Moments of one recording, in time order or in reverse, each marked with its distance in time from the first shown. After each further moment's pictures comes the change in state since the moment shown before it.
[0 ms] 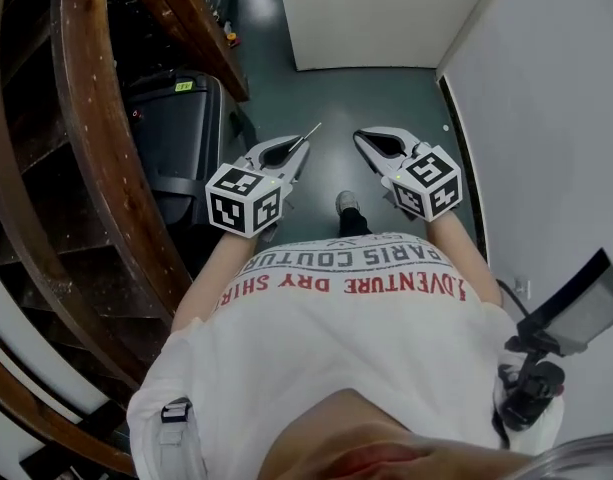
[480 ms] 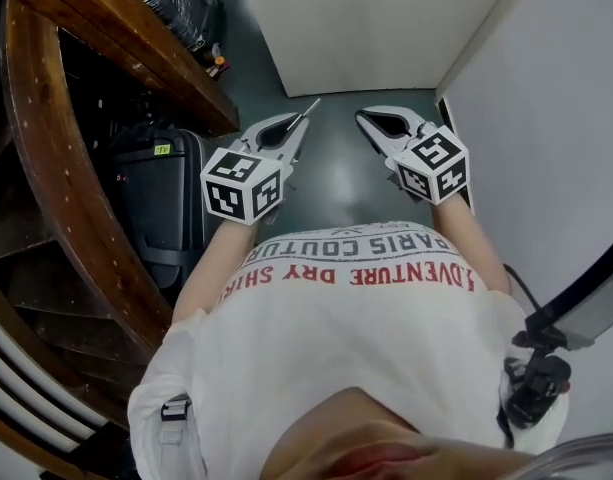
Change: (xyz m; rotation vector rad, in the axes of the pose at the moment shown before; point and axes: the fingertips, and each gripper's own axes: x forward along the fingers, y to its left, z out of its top) left arm 0.182 0.077 0.159 0.057 -0.056 0.029; right arm 0.050 -0.228 0.087 -0.030 -0.049 -0.007
